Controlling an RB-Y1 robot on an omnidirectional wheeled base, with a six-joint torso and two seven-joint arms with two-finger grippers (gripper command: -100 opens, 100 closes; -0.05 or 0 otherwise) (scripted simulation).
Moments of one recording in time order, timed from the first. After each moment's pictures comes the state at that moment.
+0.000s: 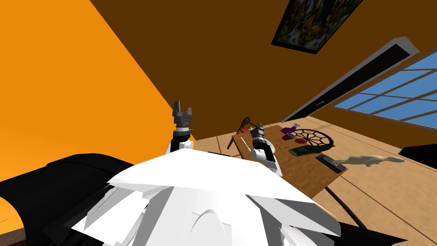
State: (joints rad) left arm 0.50 -0.01 -0.02 -2.37 -0.08 -0.45 0.14; right arm 0.34 -0.18 -0.07 -2.01 -0.22 -0.02 -0.12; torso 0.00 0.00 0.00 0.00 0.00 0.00
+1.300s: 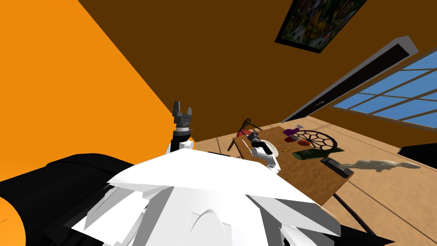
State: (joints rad) left arm 0.50 -0.01 -0.02 -2.37 -0.08 -0.45 0.14; right arm 0.24 -0.27 -0.09 -1.77 -0.33 0.29 -0.27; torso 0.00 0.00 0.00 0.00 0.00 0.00
